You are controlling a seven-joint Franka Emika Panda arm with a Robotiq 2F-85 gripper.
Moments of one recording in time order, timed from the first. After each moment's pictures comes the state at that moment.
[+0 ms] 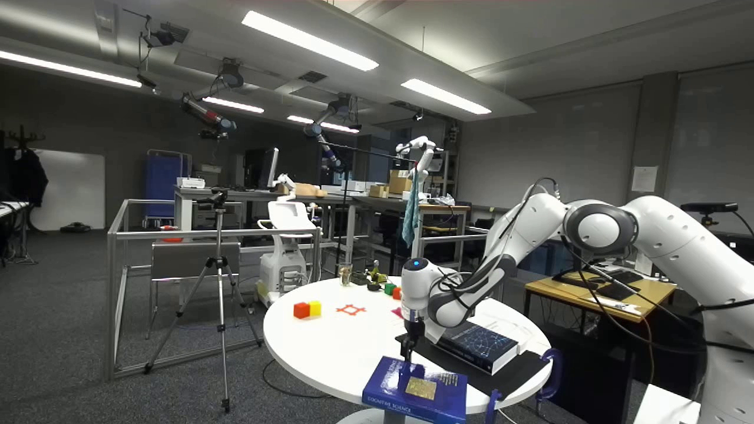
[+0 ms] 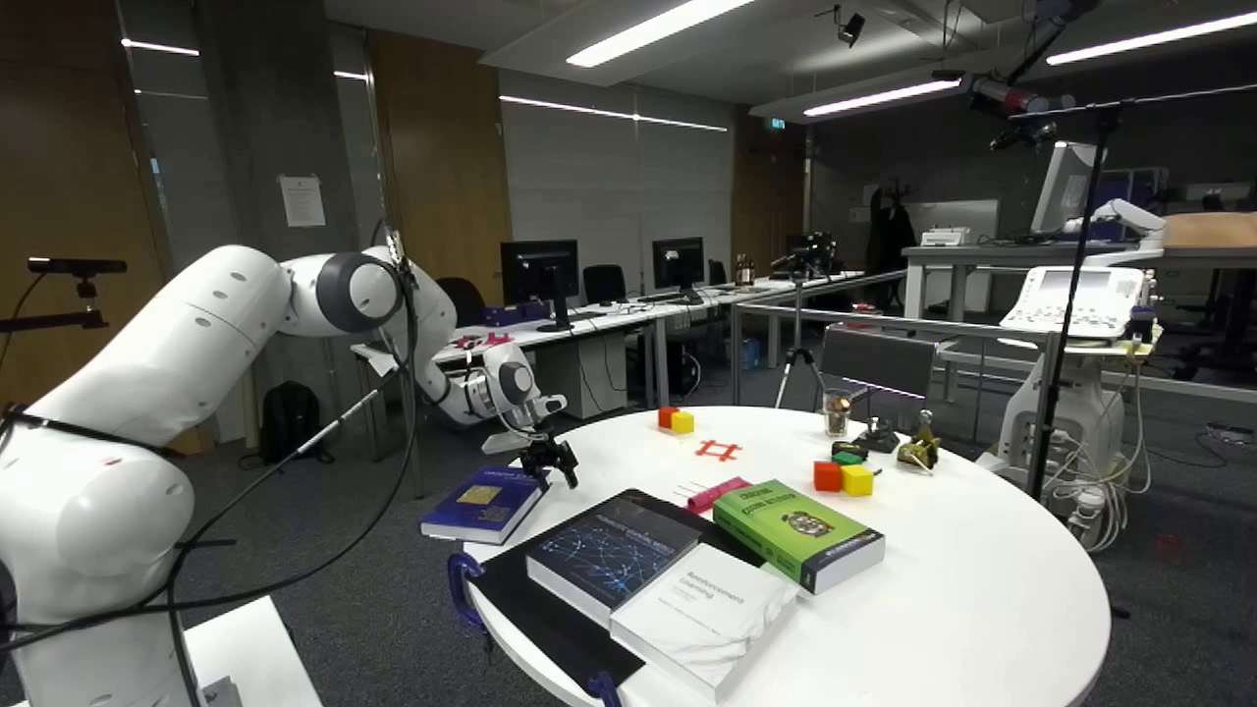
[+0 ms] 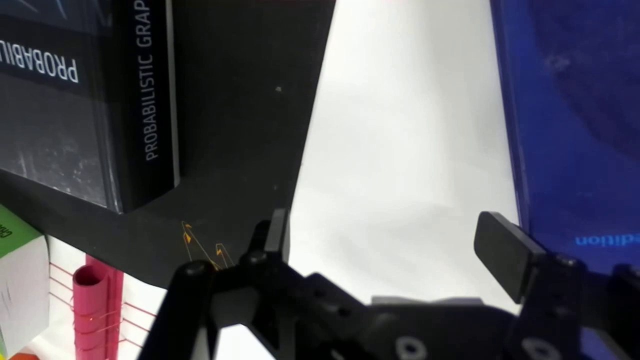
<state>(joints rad) 0.43 0.84 -0.10 -1.54 -0.43 2.41 0.45</state>
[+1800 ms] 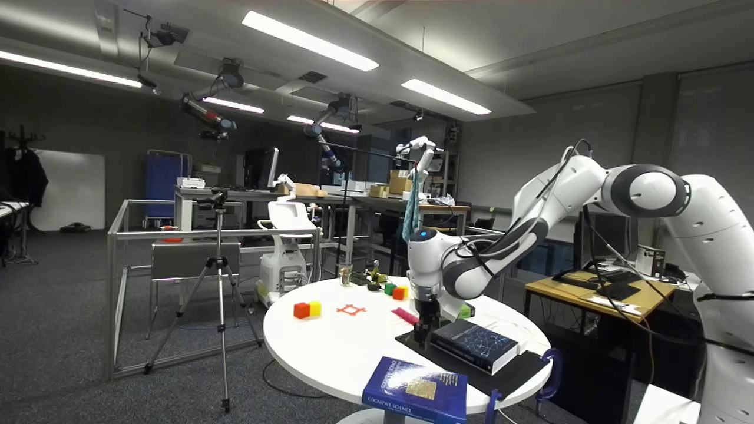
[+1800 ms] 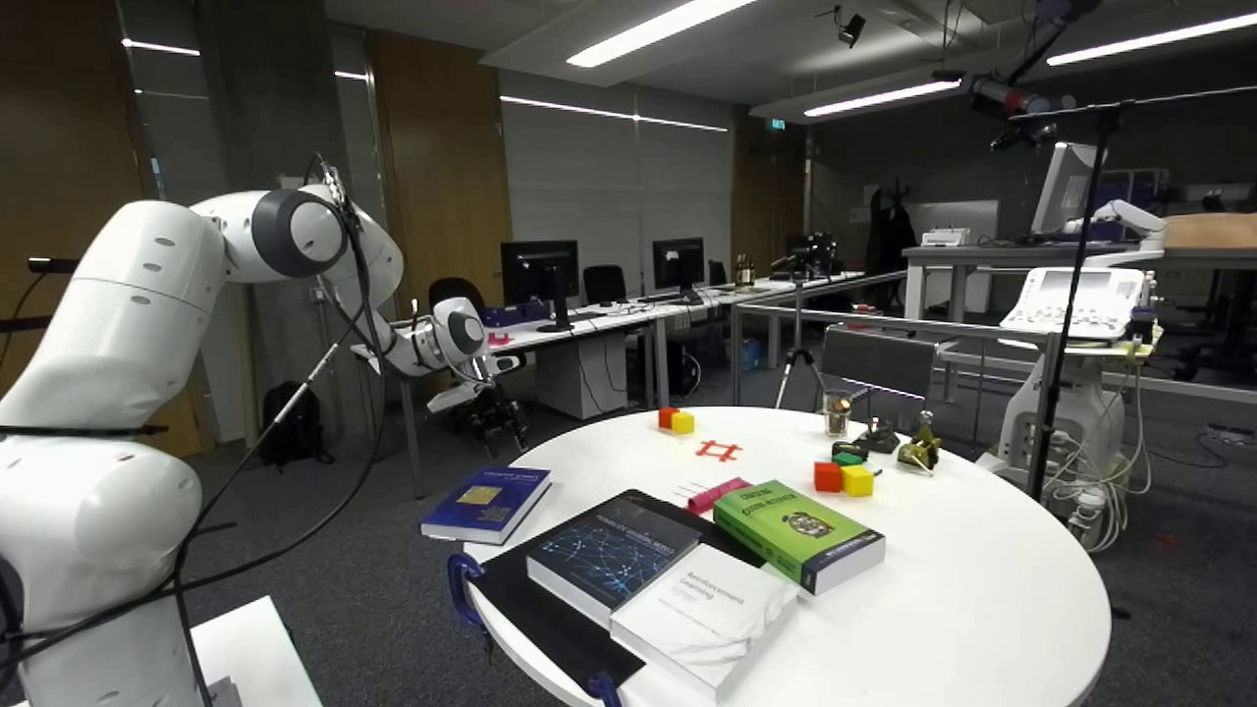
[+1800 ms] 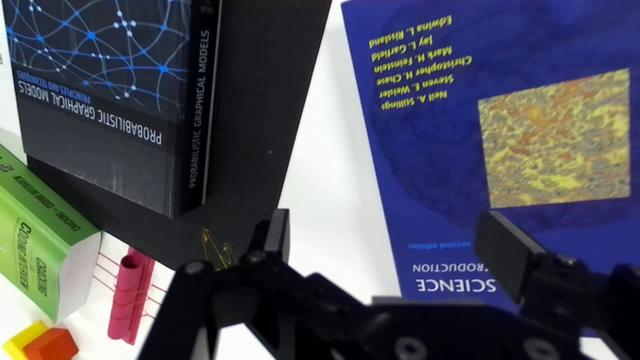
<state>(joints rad) 0.52 0.54 -0.04 -1.77 -0.43 2.21 0.48</state>
